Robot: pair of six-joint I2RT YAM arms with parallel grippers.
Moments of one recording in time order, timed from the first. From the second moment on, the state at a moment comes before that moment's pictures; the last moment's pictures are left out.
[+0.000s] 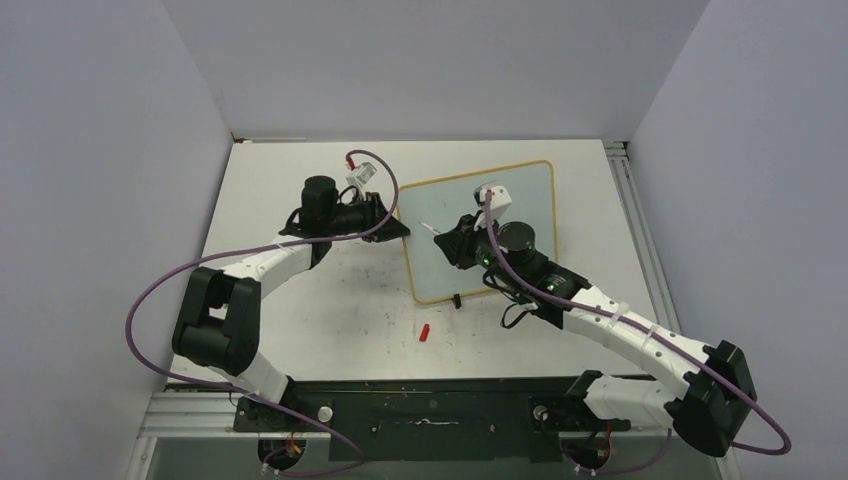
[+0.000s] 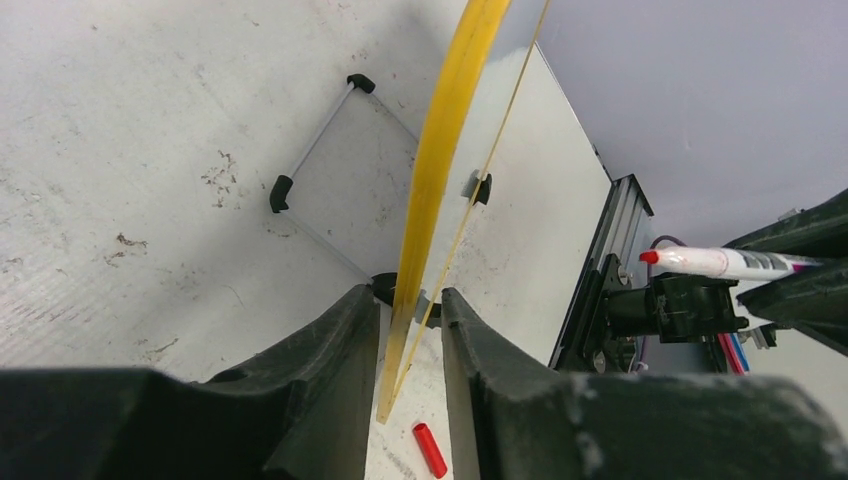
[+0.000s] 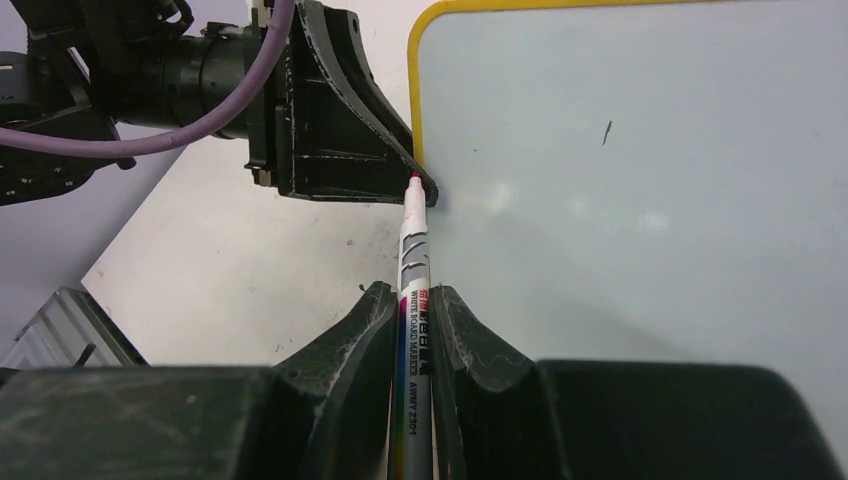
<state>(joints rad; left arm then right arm) -0.30 1.59 0.94 0.26 0.81 -0.51 0.78 1.13 0.83 0.07 0.05 0.40</state>
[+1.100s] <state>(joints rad) -0.30 1.59 0.94 0.26 0.81 -0.44 0.89 1.33 0.89 0.23 0.34 0.27</state>
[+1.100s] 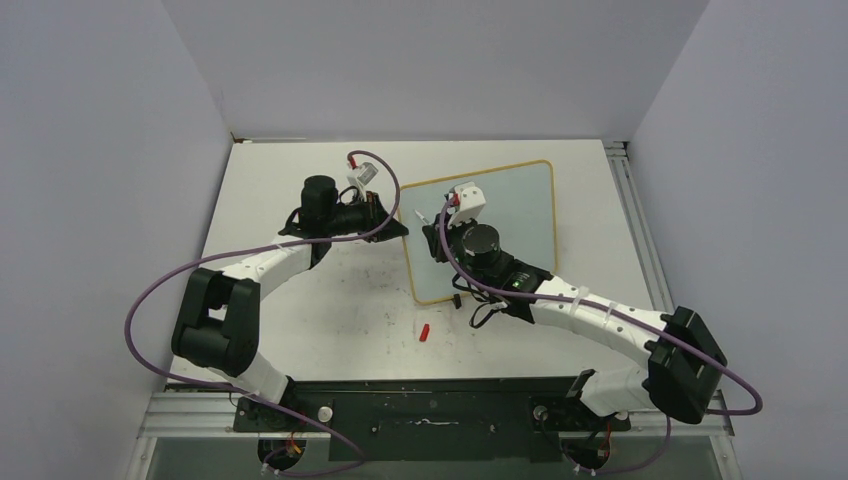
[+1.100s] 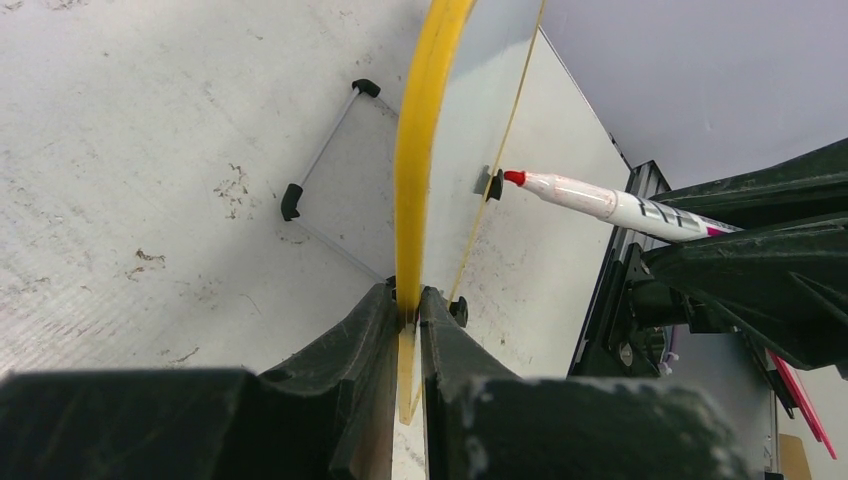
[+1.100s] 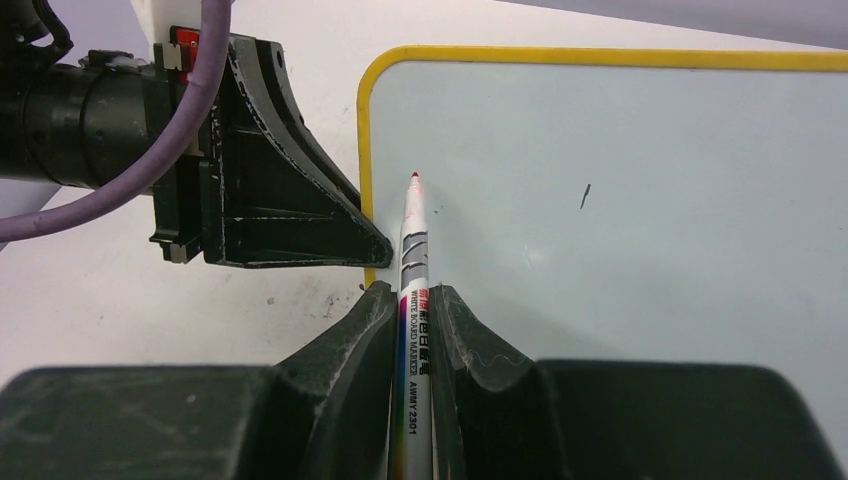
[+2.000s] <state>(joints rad) -0.31 1.58 0.94 0.23 0.81 -0.41 0.90 1.39 0.90 0.30 0.39 0.25</state>
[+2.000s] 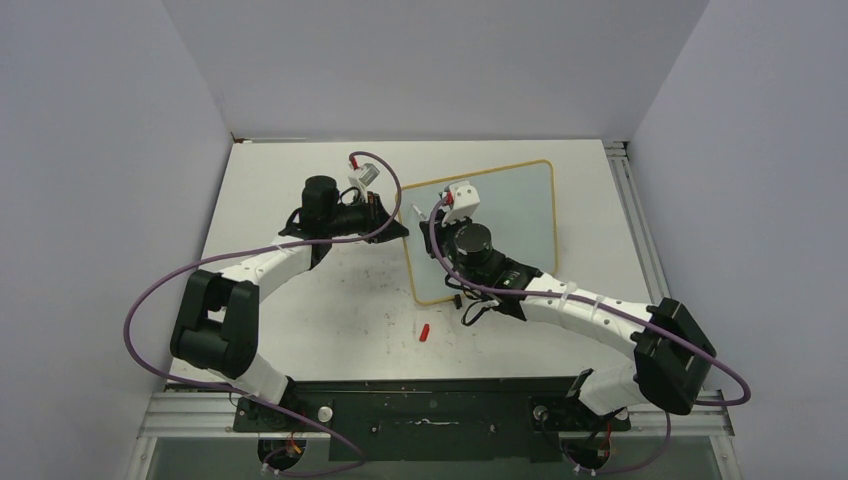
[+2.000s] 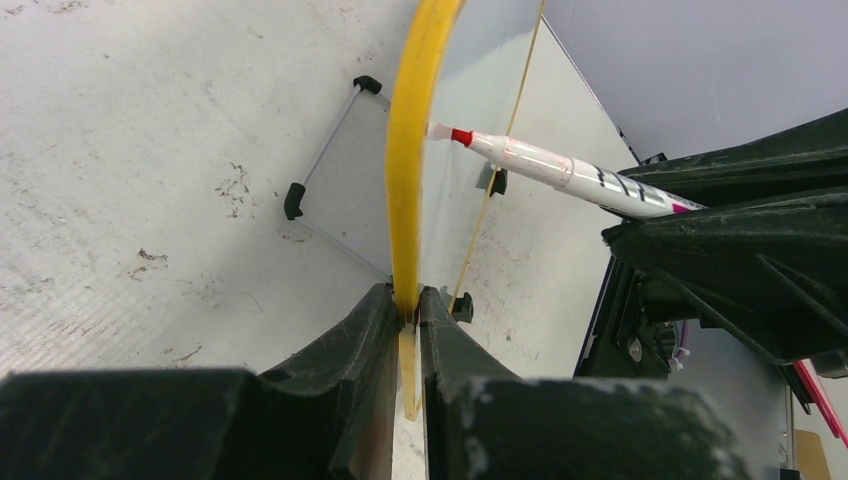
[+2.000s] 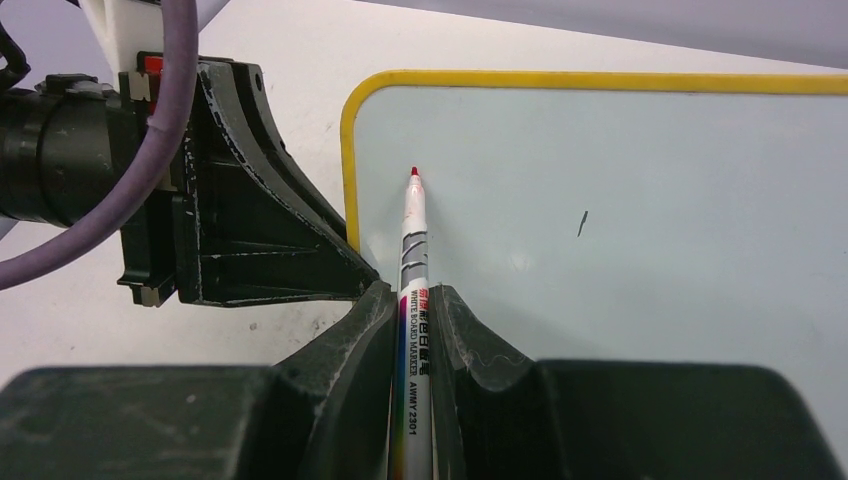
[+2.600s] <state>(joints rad) -0.32 1.57 0.94 0.23 0.79 -0.40 0.96 1.34 0.77 0.30 0.43 0.30</state>
